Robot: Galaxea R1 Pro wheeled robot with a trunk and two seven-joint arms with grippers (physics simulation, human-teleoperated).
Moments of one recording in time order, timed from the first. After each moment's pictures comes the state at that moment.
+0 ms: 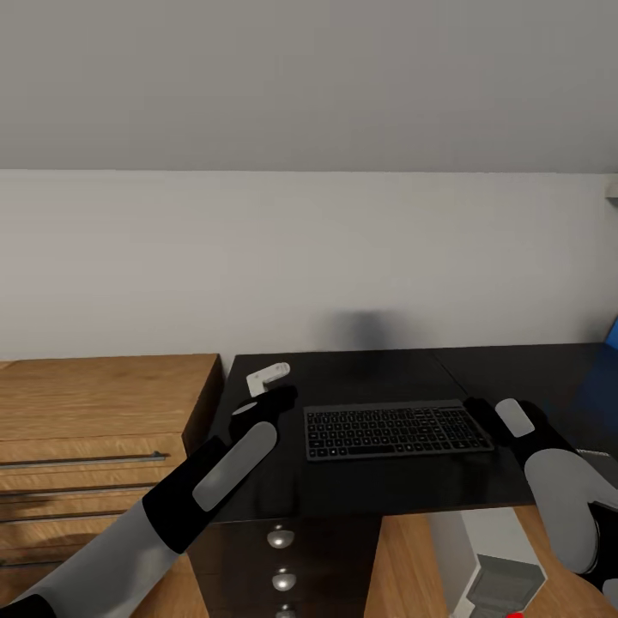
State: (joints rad) left arm -0.75 0.01 -0.77 -1.36 1.12 0.28 1.10; right arm -0.98 -0.24 -0.38 -0.39 -0.59 0.41 -0.34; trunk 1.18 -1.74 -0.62
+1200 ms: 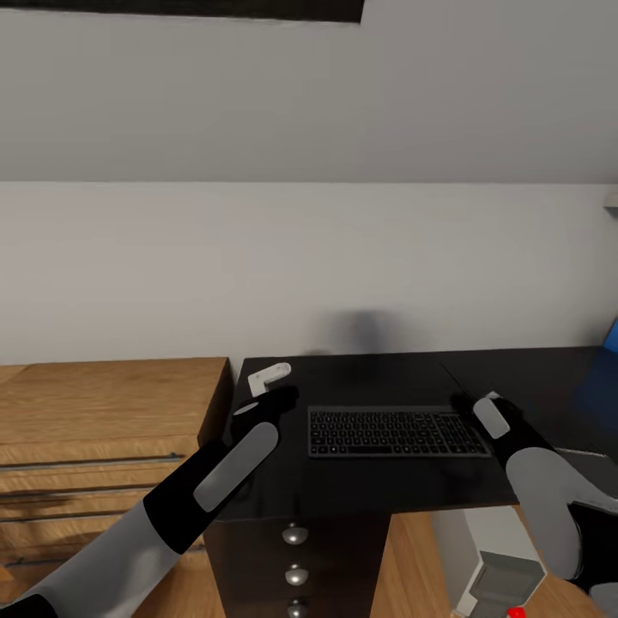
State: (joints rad) left arm -0.75 0.01 -0.77 -1.36 1.12 0.28 1.10; right arm -0.98 -0.19 -0.26 -0.39 -0.53 0.33 -0.34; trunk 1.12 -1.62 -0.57
